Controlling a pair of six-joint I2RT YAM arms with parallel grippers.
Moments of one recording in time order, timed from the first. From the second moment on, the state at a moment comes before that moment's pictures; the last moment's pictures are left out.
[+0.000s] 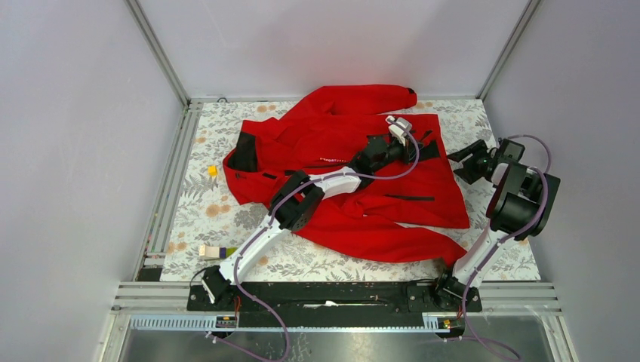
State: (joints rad) left arm -0.86 2.73 2.15 0.70 0.17 -0.27; right arm -0.48 1.91 1.02 0.06 -0.57 0.63
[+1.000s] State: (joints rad) left arm -0.90 2.75 2.19 0.62 0.22 -0.05; right arm -0.29 1.58 0.98 0.08 -0.42 0.82
